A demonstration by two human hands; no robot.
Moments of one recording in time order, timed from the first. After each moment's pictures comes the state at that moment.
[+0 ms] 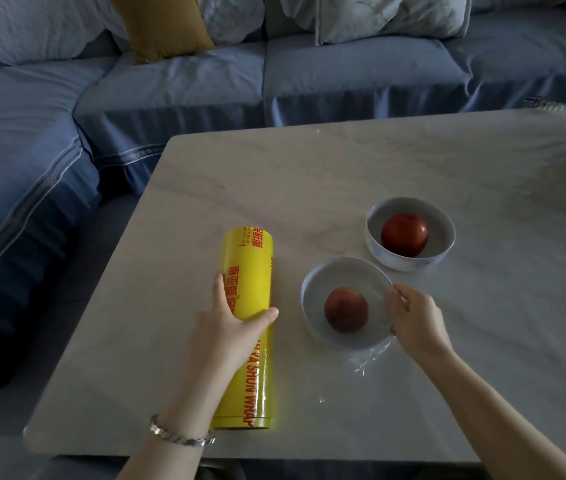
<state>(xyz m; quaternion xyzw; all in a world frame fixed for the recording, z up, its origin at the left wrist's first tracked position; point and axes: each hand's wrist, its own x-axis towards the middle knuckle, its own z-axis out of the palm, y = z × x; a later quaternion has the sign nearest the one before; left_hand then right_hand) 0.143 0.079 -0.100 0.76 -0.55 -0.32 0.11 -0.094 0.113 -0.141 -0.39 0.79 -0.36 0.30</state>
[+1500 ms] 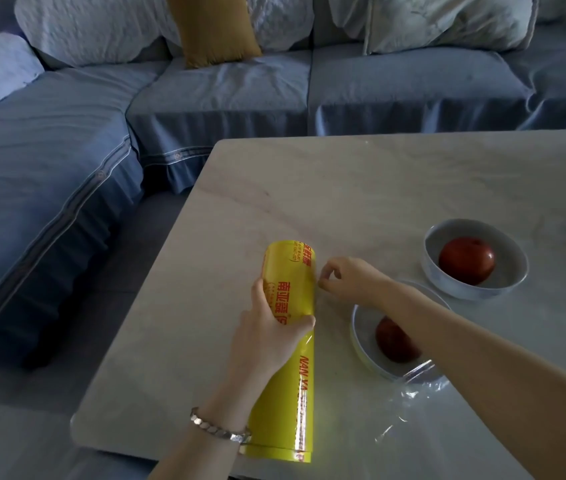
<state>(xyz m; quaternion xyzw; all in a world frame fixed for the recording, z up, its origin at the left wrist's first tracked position) 0.160 0.056 -0.110 0.72 -0.58 -0.35 0.16 -0.003 -0.017 -0.117 -0.69 0.64 -0.08 0.33</state>
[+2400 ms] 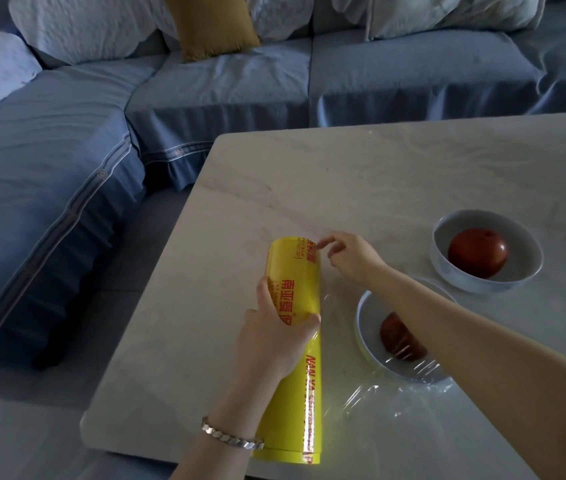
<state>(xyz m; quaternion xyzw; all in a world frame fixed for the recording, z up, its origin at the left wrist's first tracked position) 0.158 0.058 -0.113 0.75 -0.57 -0.32 0.13 0.004 -0.037 -0.122 -0.55 0.67 -0.26 0.42</state>
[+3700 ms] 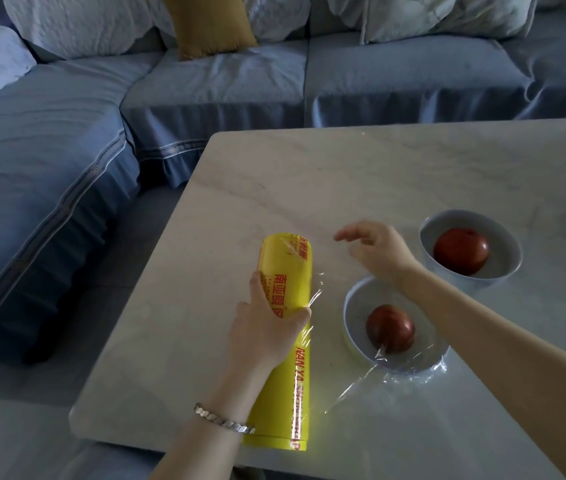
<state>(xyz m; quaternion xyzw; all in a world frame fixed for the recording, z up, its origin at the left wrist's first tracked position) 0.154 0.060 -0.109 0.75 -0.57 -0.31 0.14 -0.031 -0.004 -0.094 -0.60 0.62 -0.35 0.35</state>
